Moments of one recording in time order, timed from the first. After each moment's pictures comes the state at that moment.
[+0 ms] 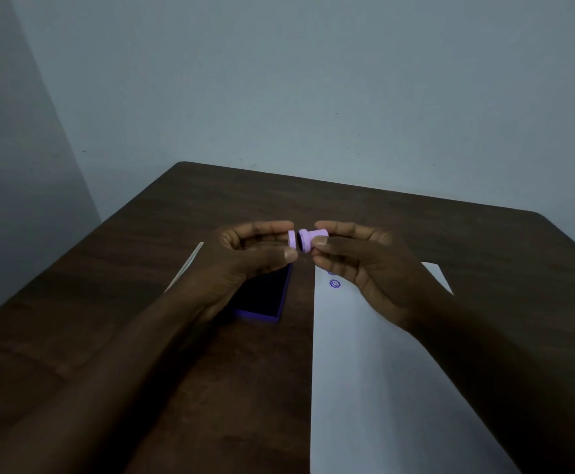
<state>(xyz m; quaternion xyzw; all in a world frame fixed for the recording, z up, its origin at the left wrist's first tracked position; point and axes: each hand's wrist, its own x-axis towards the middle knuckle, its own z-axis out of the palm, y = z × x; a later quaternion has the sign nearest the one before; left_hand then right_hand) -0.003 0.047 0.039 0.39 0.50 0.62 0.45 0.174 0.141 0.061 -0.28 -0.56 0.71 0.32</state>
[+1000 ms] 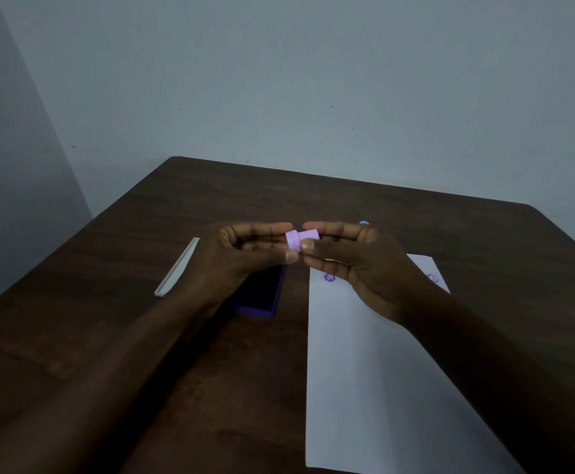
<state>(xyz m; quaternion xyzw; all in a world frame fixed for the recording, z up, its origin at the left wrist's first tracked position) 0.005 0.045 0.036 0.43 0.56 0.60 0.38 0.172 0.141 0.055 -0.29 -0.60 0.68 0.30</state>
